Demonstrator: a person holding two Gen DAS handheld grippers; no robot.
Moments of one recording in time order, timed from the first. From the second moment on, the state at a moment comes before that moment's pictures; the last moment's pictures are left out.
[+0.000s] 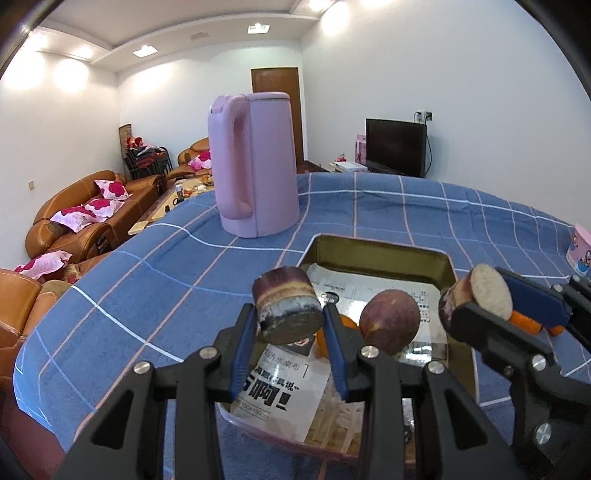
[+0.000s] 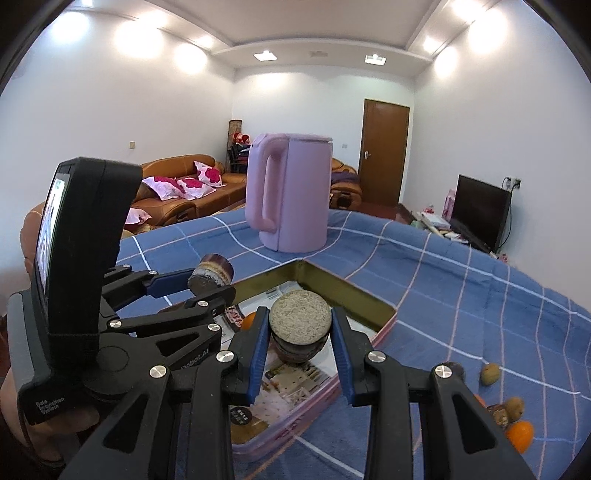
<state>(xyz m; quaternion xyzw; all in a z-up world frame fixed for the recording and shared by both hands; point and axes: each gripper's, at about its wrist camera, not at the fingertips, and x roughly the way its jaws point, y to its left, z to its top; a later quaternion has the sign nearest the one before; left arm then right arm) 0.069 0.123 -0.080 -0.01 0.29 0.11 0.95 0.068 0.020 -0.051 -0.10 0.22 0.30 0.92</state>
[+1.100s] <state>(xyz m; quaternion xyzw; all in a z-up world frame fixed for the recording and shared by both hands) 0.062 0.128 -0.088 0.01 0.31 0.10 0.95 0.089 0.035 -0.080 -0.12 0.30 0.33 0.89</state>
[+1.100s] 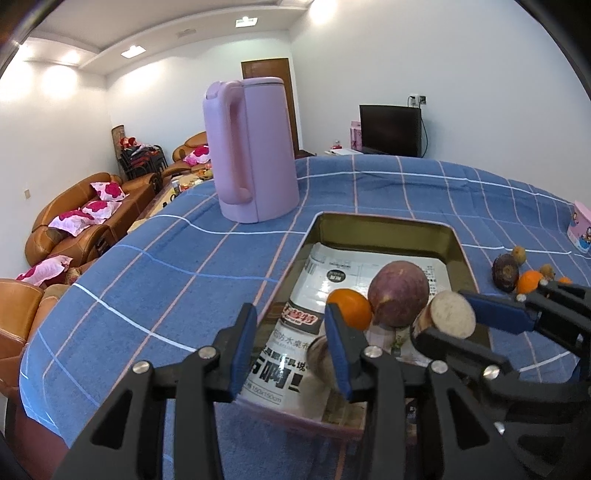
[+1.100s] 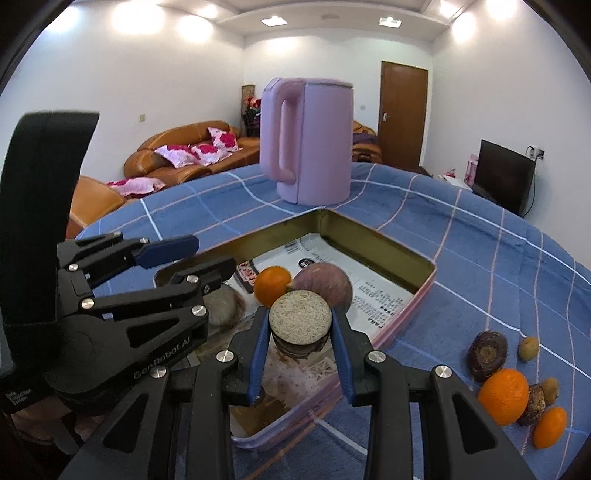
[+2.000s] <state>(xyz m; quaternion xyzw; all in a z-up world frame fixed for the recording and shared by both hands) 0.100 -0.041 -0.078 0.06 0.33 -0.06 0.94 0.108 -0.175 -0.081 -0.05 0.35 0.10 0.93</state>
